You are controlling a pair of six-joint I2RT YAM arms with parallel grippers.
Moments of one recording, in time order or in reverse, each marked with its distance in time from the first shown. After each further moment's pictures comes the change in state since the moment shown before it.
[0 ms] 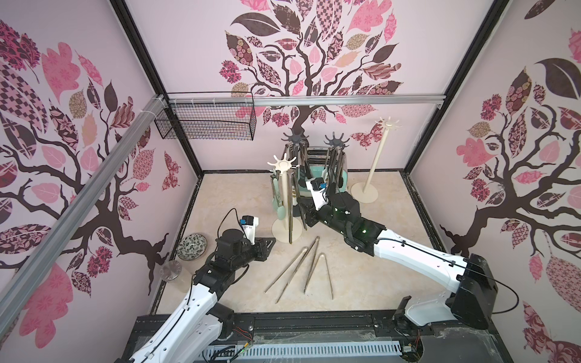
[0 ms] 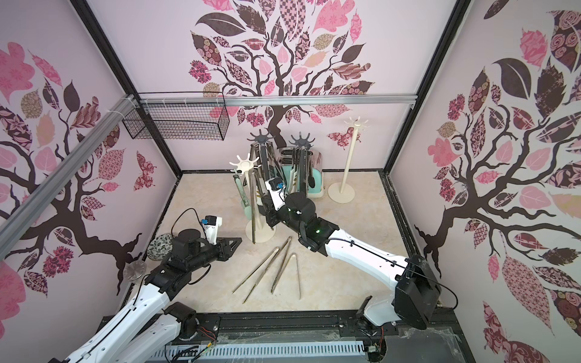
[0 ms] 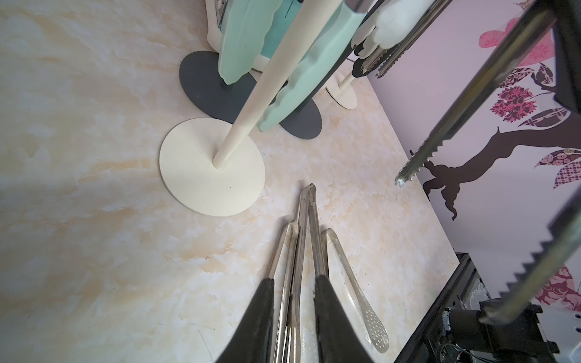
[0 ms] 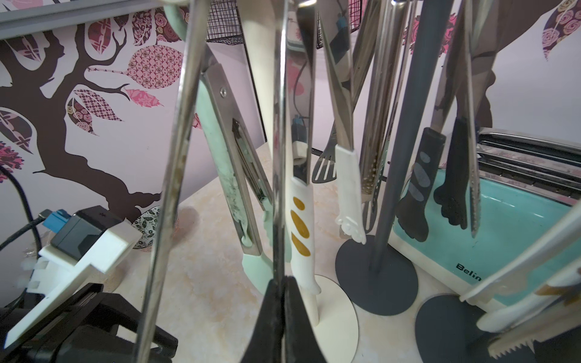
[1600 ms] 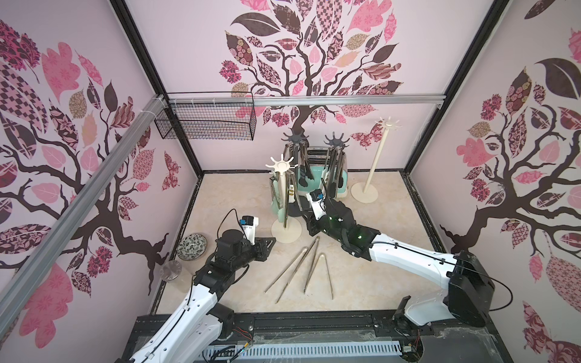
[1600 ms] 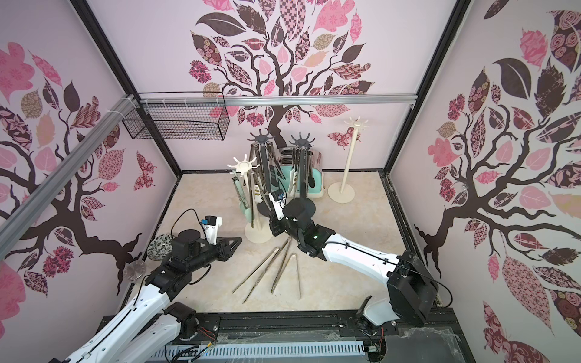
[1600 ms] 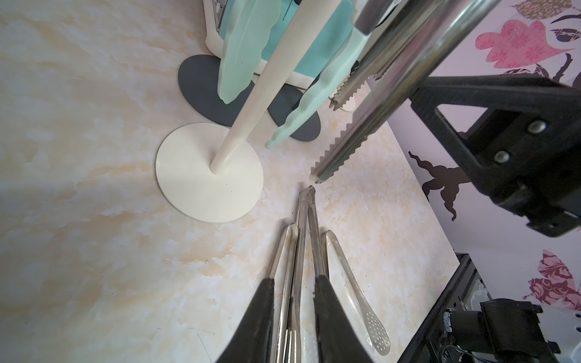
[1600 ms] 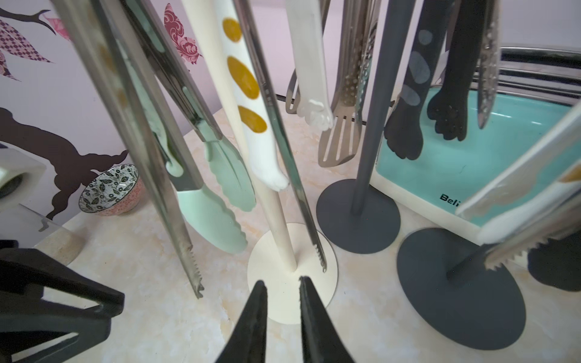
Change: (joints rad) left arm 0.000 -0.003 -0.017 0.023 0.000 0.003; right arm 0.004 0.008 -0.129 -0.017 0.078 0.027
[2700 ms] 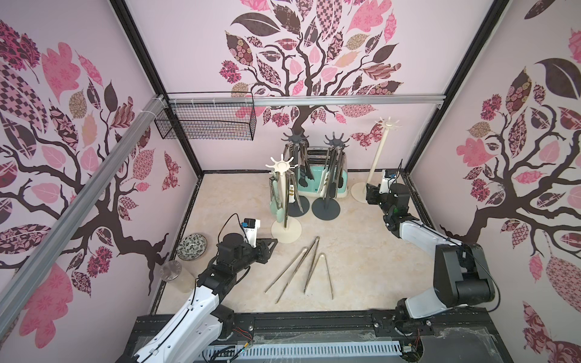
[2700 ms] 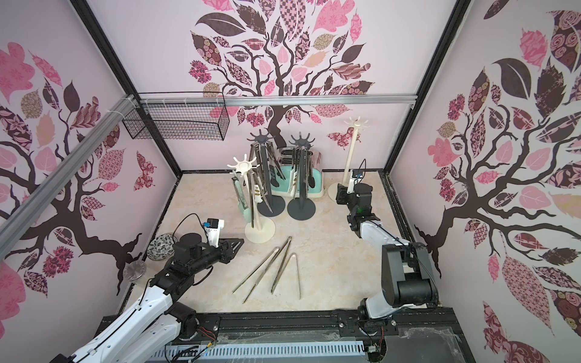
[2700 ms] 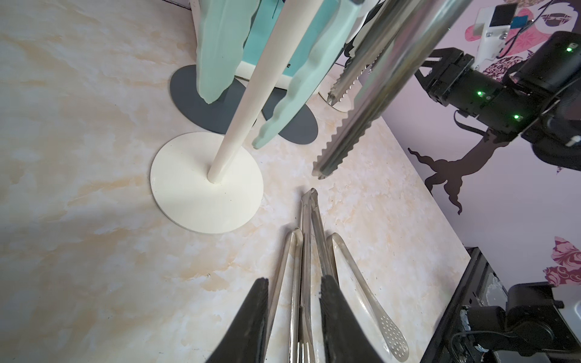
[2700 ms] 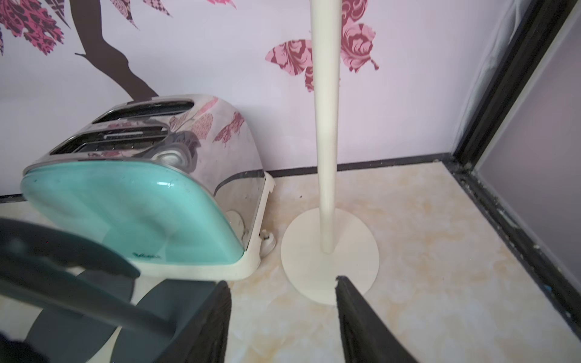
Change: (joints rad) left arm 0.000 0.002 -0.082 0.143 0.014 0.051; right arm -0.800 0.156 -0.094 0.372 -0.149 -0.065
